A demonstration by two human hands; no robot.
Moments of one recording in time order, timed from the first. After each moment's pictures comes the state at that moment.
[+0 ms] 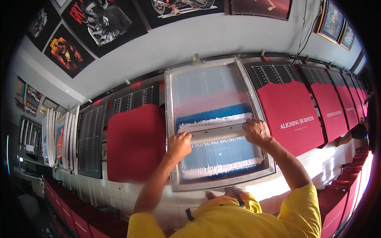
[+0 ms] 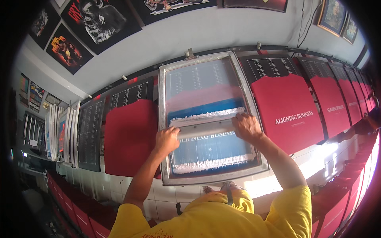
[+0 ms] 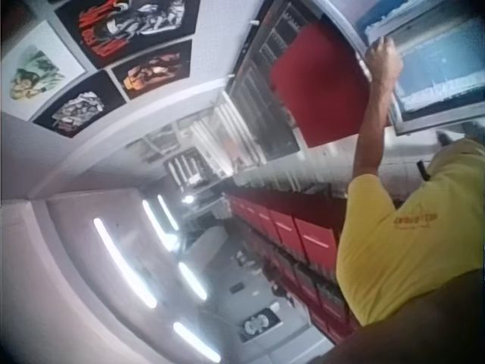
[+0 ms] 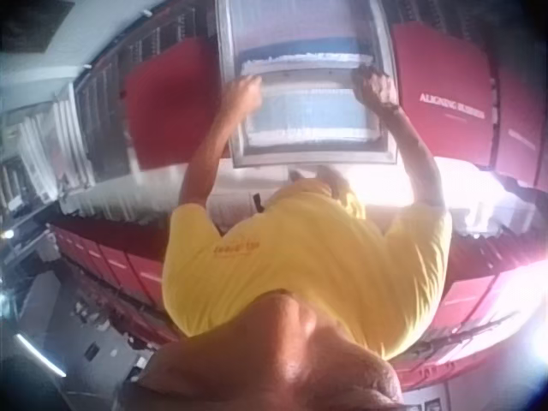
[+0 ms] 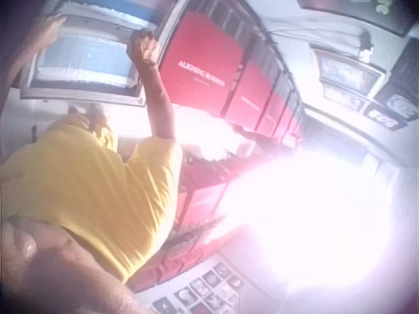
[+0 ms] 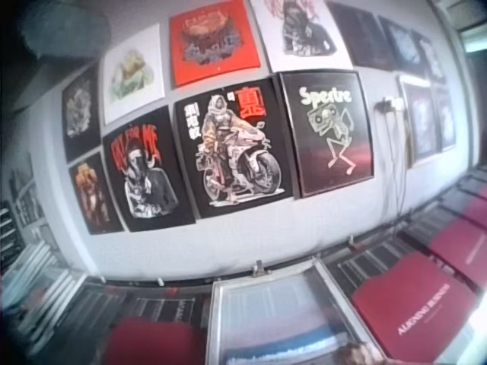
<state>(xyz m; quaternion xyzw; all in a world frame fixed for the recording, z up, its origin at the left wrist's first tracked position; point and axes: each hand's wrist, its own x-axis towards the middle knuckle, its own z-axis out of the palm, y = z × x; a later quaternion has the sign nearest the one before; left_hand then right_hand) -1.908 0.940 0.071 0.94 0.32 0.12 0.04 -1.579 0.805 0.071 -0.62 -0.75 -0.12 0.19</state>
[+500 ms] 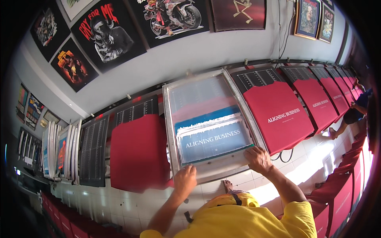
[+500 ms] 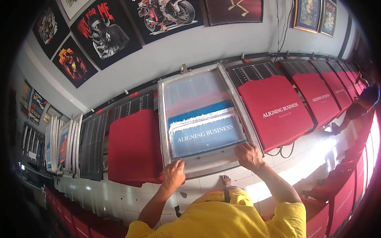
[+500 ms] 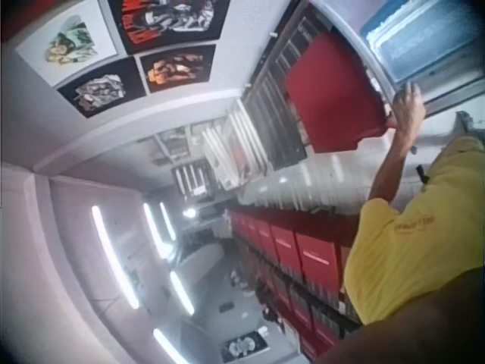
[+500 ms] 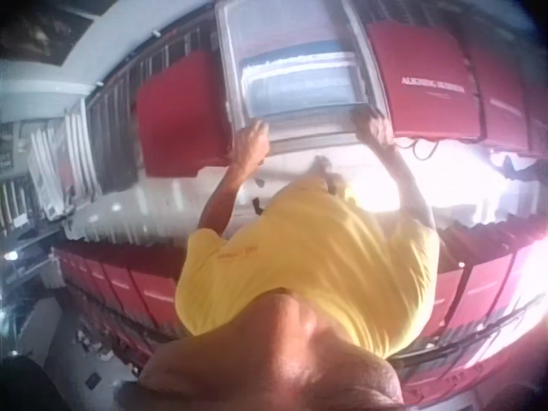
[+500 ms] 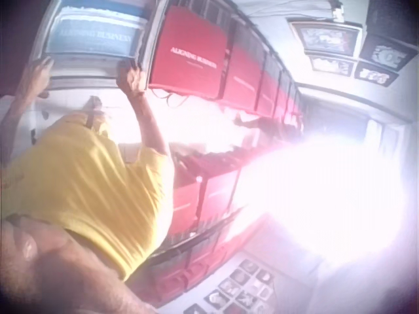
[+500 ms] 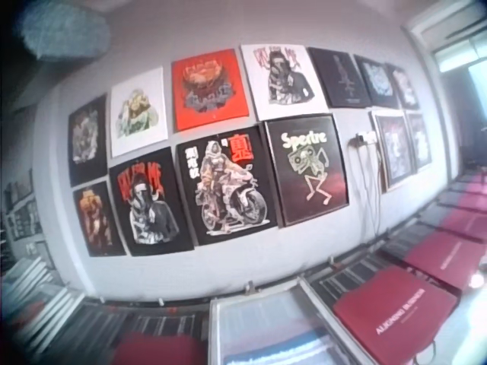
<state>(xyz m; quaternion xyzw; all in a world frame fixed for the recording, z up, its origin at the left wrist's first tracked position) -1.969 0.780 0.081 0.93 0.32 0.19 0.03 -1.646 0.653 0.088 -0.64 -0.74 -0.10 0.21</state>
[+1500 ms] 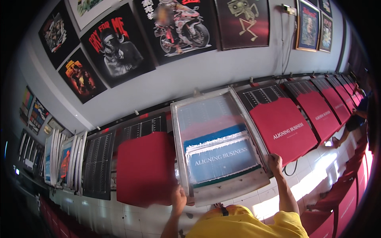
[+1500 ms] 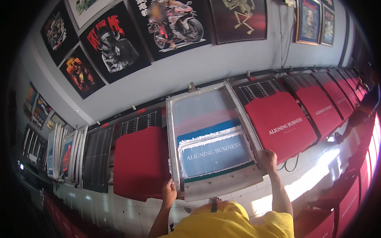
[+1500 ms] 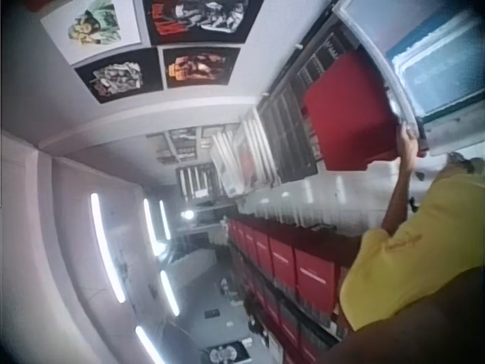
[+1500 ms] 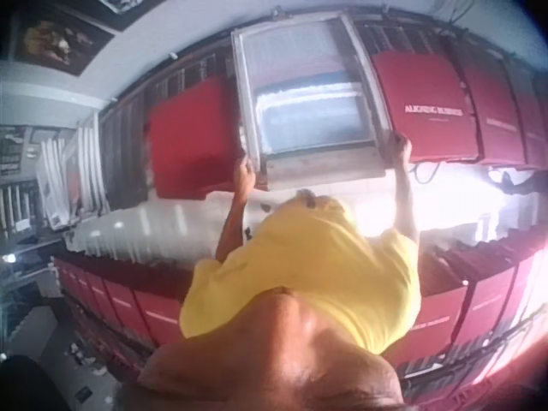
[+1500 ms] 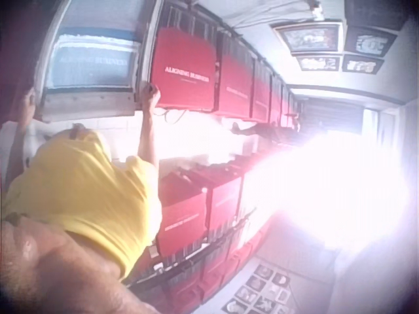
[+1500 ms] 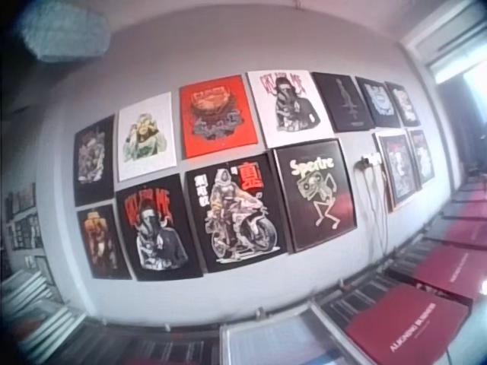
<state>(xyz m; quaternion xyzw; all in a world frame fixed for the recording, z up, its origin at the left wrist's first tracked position) -2.040 0.806 -0.001 0.75 0.55 0.28 0.24 -1.574 0.654 0.011 -0.85 -0.31 0.07 0.43</state>
